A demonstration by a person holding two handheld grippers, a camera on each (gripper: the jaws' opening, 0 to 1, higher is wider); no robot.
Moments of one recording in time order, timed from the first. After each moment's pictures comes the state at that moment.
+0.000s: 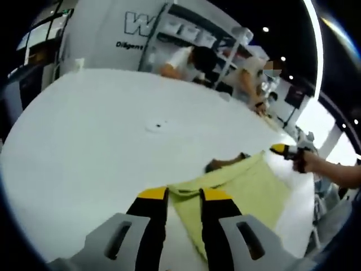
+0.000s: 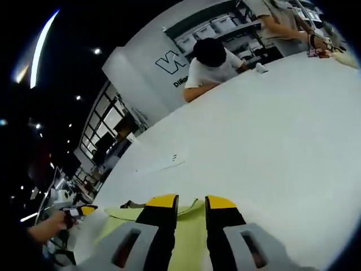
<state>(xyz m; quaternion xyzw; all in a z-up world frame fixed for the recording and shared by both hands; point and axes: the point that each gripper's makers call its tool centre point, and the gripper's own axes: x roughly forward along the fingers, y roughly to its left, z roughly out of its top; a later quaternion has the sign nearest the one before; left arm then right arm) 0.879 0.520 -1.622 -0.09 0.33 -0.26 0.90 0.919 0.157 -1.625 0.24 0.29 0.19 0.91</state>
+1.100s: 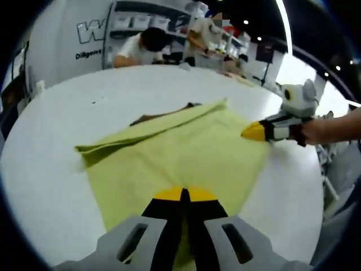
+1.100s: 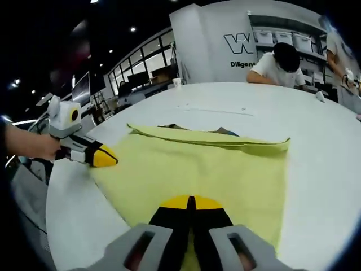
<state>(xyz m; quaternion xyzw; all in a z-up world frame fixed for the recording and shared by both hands) 0.784 0.437 -1.678 0.03 0.34 -0.33 0.88 0.803 0.258 -1.678 0.01 0.30 0.30 0.90</state>
